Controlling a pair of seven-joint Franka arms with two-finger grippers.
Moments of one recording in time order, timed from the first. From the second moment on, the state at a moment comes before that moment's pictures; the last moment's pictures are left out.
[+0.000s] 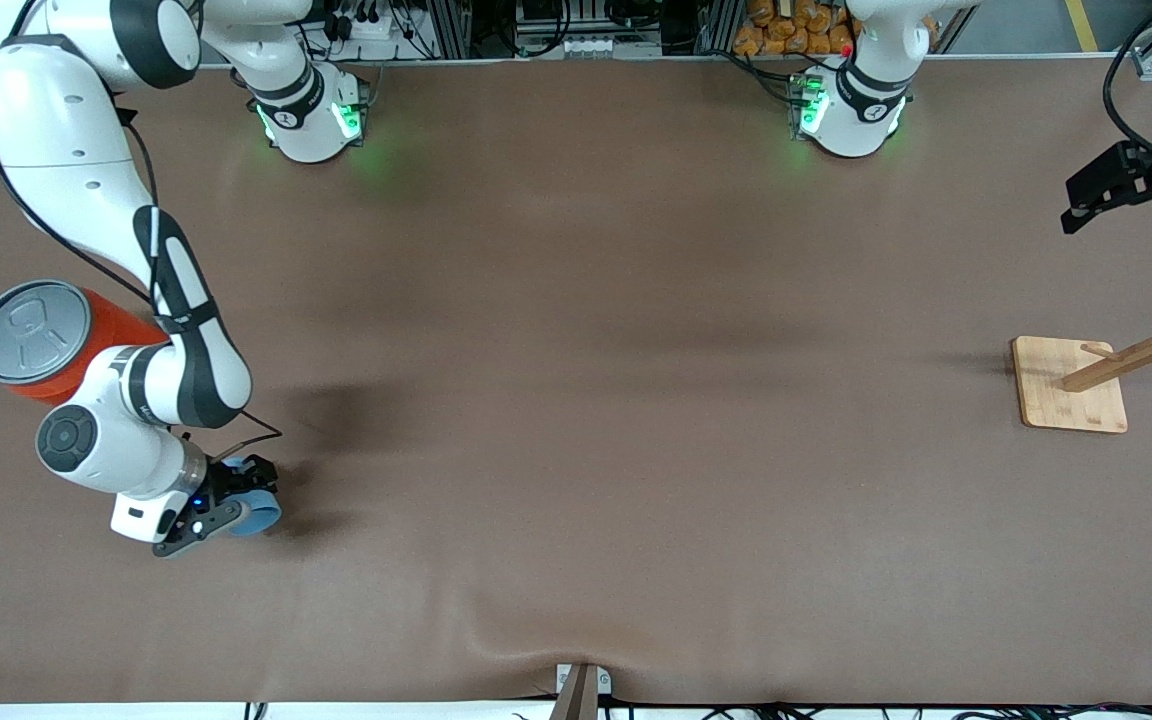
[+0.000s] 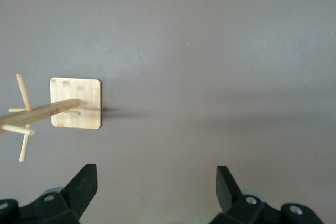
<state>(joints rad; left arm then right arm) 0.17 -0.04 -0.21 -1.50 0.00 1.50 0.02 -0.01 0.76 0.03 -1.51 0.06 2.34 -0.60</state>
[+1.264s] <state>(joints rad) -0.04 -0.03 0.00 -1.48 0.00 1.50 0.02 0.32 0.63 0.24 -1.57 0.06 2.24 -0.91</state>
